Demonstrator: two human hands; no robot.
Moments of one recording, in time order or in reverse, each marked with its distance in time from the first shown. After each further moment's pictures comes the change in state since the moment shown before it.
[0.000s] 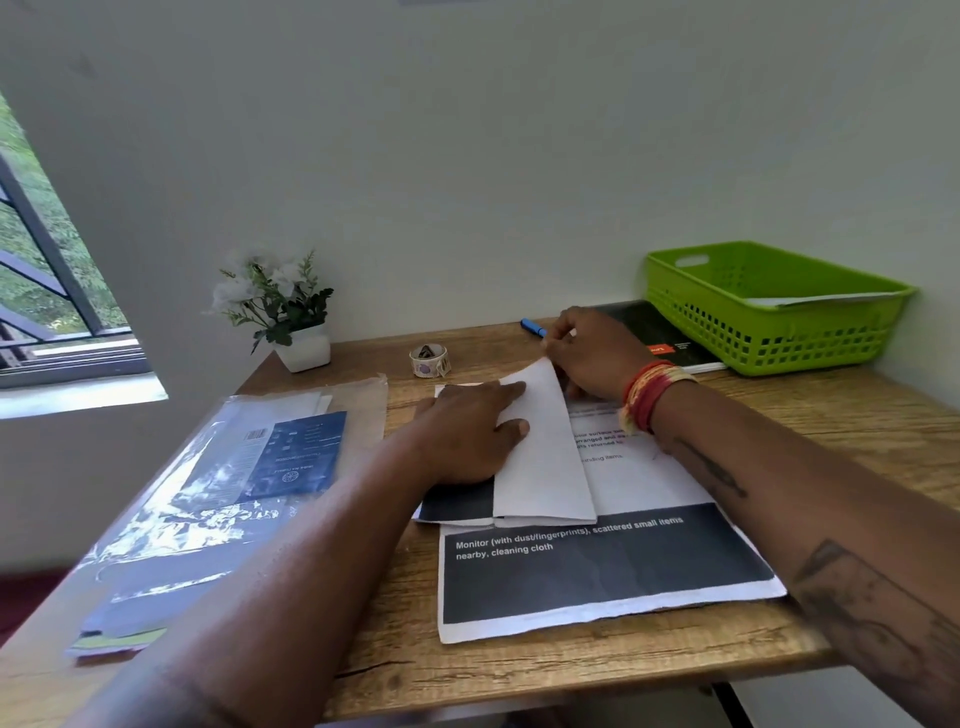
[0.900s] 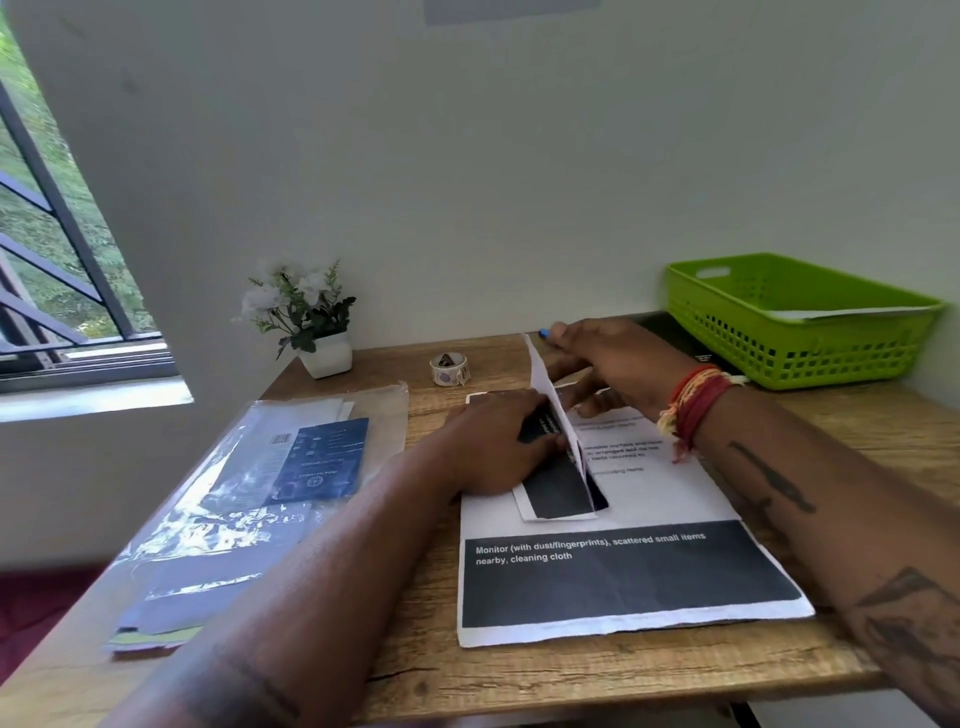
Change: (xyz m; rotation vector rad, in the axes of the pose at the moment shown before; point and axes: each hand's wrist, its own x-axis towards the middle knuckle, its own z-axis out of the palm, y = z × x) left_hand 0.010 -0.006 0.010 -0.131 0.095 0.124; right_hand -0.014 -0.009 -0.009 0.638 -0.253 0.131
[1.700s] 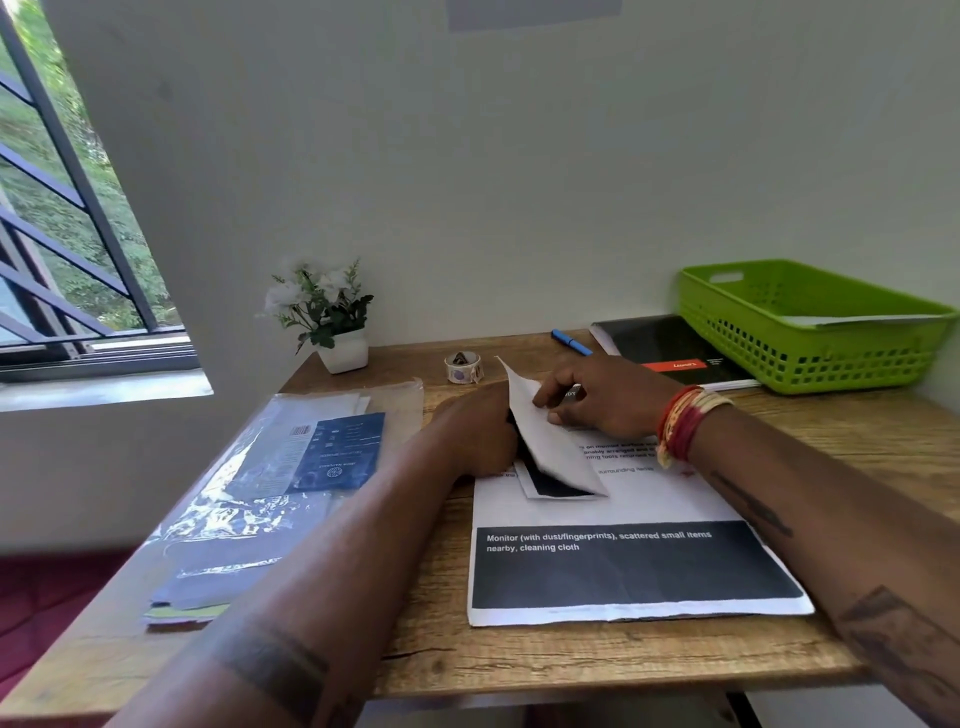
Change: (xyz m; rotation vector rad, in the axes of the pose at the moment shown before) left_hand -0.010 -0.006 -0.017 -0.046 -0.012 -0.123; right_hand 0.000 0.011 0.011 -0.885 -0.165 -0.272
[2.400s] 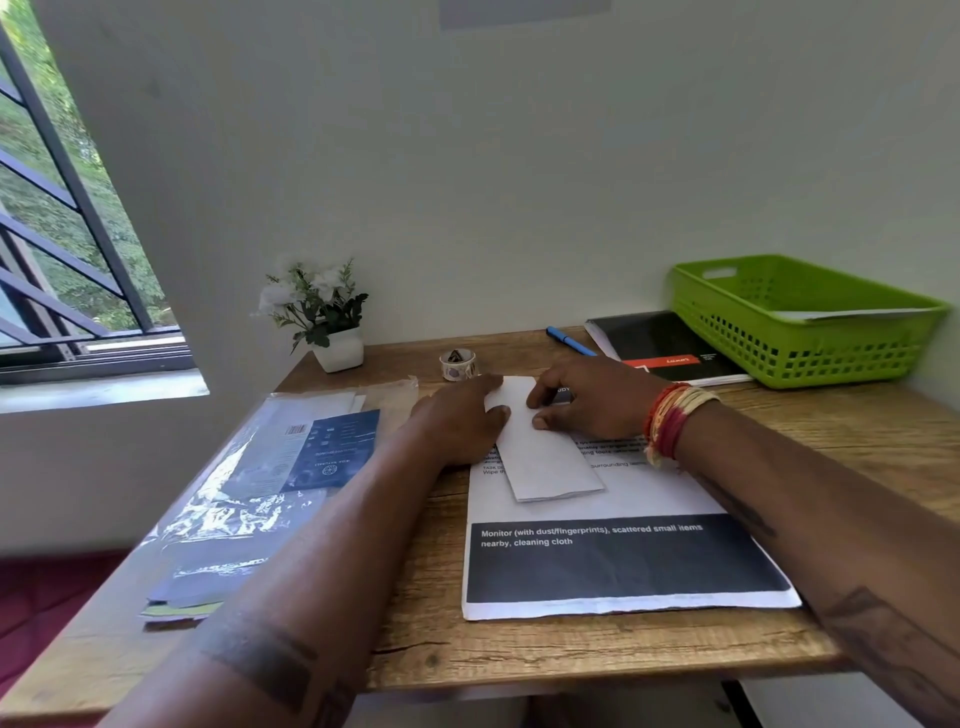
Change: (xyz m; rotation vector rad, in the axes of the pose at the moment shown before) left_hand 0.006 -0.014 -0.001 0.045 0.053 -0.190; right_hand -0.002 -0.012 -0.001 -0.135 -0.060 0.000
